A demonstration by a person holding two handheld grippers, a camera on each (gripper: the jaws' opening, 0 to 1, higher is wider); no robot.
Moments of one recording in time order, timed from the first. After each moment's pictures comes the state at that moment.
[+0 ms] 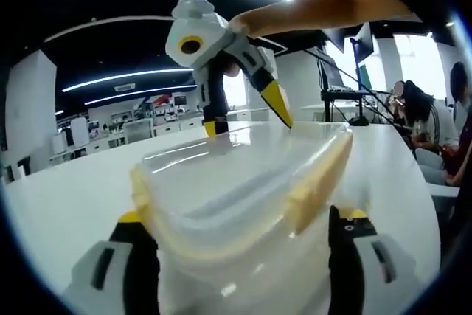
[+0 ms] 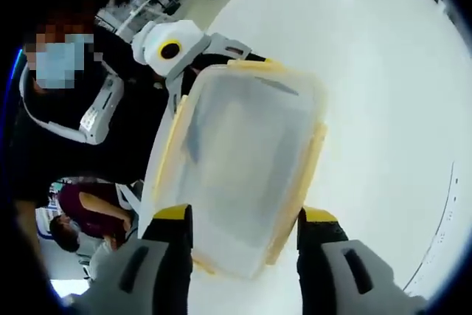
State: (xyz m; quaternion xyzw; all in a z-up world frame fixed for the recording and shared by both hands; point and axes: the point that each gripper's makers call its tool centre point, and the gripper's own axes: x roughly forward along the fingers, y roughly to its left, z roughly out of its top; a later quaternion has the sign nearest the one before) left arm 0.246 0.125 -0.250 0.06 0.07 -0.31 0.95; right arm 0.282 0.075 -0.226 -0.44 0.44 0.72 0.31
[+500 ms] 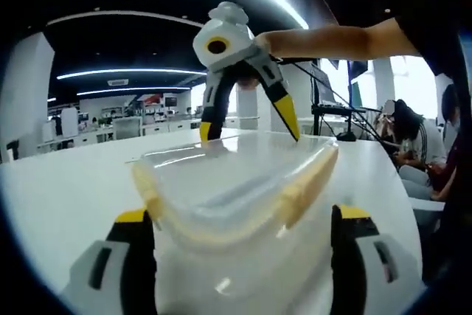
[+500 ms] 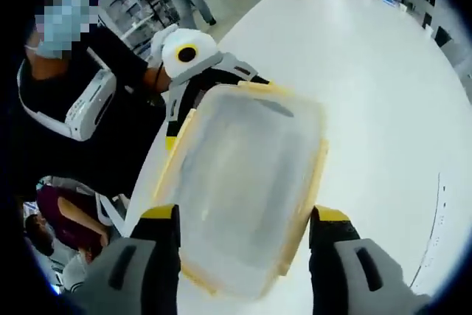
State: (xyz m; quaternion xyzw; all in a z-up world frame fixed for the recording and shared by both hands) left arm 0.234 0.126 -0.244 0.02 0.06 -0.34 0.94; right arm 0.263 0.084 -0.226 -0.40 0.35 0.76 0.39
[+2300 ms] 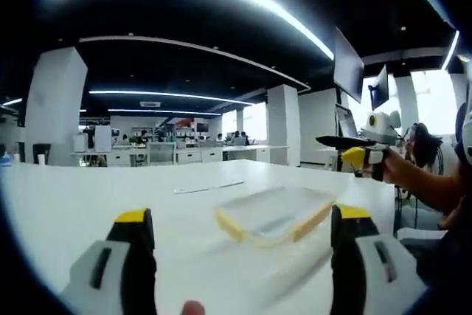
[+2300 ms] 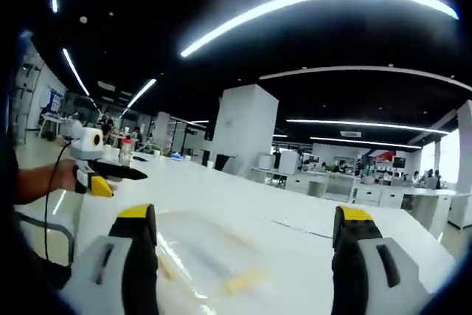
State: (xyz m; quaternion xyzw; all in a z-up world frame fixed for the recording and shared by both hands) left arm 0.186 0.218 -0.155 -0.02 -0.01 -0.25 0.97; right arm 0.236 -0.007 -0.113 -0.05 -0.09 0.38 0.92
